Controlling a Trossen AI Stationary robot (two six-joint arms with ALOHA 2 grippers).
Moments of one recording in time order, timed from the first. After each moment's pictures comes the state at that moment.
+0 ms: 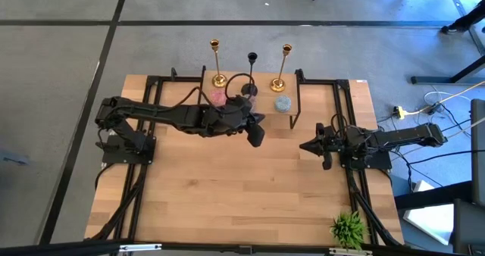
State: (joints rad) left arm -0.07 1.64 1.54 -0.33 -0.50 -0.60; right arm 0.16 0.19 0.01 0.03 0.10 0.42
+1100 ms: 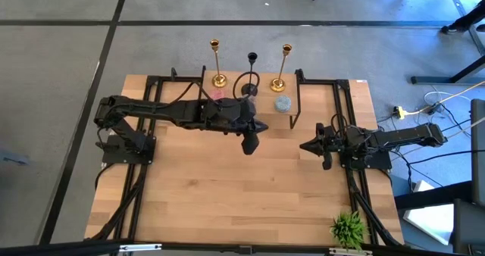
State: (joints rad) left arm -0.03 1.62 1.54 -0.32 -0.15 -0.40; right arm 0.16 0.19 0.01 0.03 0.10 0.42
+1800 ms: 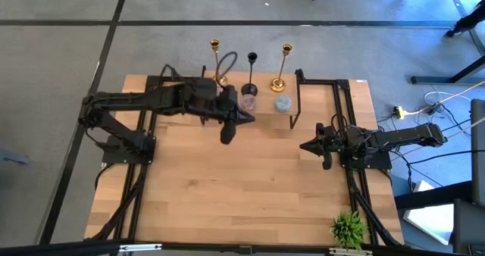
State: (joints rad) left arm 0.07 1.44 1.48 -0.37 0.08 -0.27; right arm 0.16 0.19 0.01 0.03 0.10 0.42
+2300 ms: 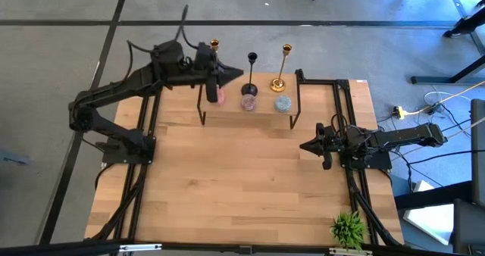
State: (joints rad) left arm 0.32 1.31 1.48 -0.14 0.18 -0.41; right arm 0.16 0.19 0.01 0.03 0.10 0.42
